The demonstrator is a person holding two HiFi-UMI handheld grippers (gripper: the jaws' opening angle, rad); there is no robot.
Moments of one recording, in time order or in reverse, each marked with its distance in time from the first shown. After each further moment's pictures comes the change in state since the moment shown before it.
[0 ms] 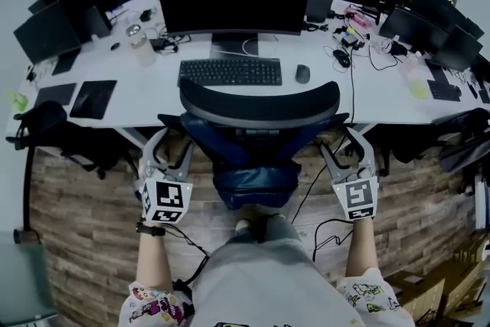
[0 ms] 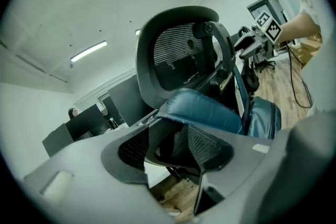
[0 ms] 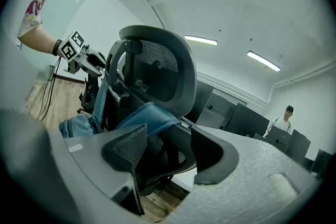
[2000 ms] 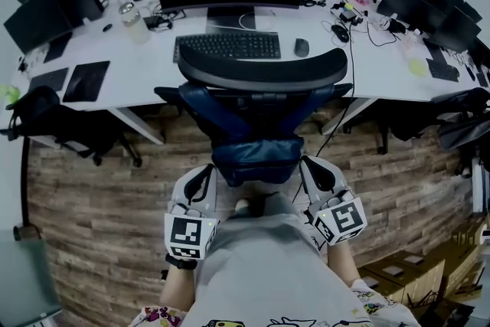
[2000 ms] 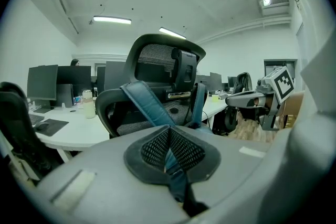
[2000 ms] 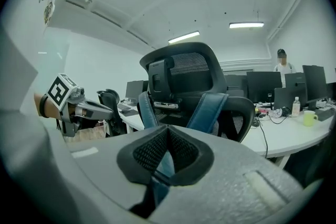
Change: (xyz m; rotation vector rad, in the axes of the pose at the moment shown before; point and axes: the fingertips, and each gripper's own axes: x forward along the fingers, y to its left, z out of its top) left arm -0.084 -0.117 0.000 -0.497 -0.074 -0.186; right arm -0.060 0.130 0.007 0.447 -0.080 0.166
